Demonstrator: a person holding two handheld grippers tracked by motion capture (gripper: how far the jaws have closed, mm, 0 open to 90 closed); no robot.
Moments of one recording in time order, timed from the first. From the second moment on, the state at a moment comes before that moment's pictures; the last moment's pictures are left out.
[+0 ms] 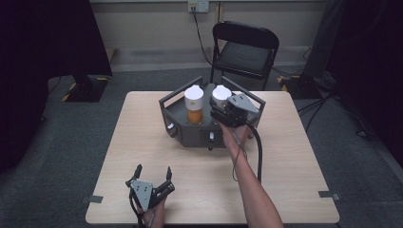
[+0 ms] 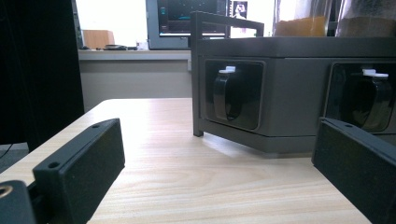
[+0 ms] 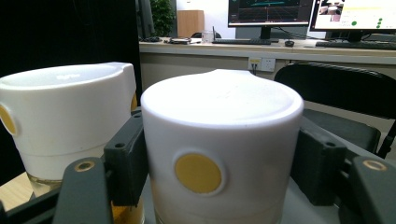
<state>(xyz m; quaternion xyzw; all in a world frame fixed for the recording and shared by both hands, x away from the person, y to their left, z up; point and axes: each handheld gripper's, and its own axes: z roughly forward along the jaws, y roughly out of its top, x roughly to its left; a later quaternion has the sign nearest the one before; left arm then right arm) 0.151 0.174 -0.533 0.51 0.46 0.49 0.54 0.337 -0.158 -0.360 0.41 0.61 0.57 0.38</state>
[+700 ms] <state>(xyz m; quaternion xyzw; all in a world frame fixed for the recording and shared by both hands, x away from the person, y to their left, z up) 0.151 0.173 -0.533 0.51 0.47 0.49 0.53 0.335 -0.149 -0.365 0.41 0.59 0.56 0.42</state>
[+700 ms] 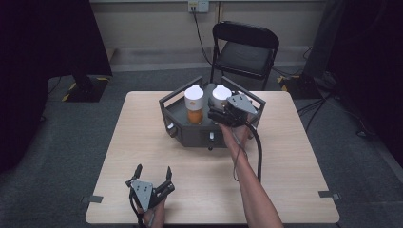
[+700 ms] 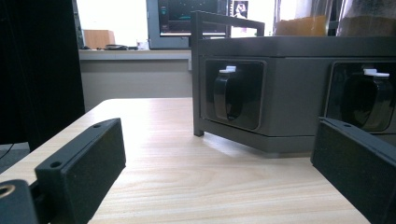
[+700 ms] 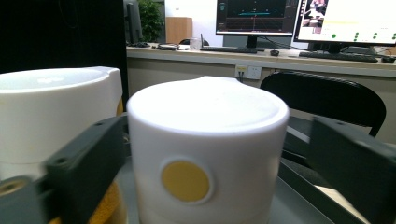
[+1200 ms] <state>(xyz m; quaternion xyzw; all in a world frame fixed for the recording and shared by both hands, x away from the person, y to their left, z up) 0.151 0.173 -0.533 0.51 0.47 0.49 0.53 0.326 -0.157 -0.369 0.40 0.59 0.57 0.41</state>
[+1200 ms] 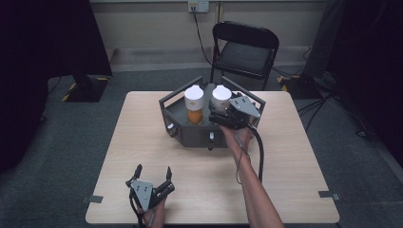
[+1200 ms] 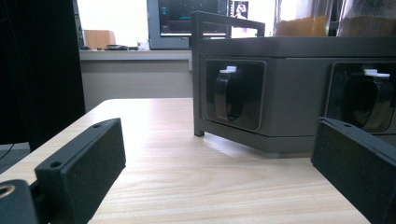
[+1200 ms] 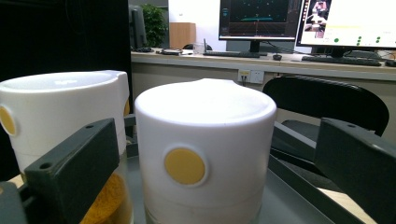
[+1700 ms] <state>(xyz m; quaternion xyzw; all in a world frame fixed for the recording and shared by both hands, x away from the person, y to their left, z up) 0.151 0.172 -0.533 0.51 0.47 0.49 0.53 0.307 -0.157 -0.370 0.39 0.58 0.57 0.42</state>
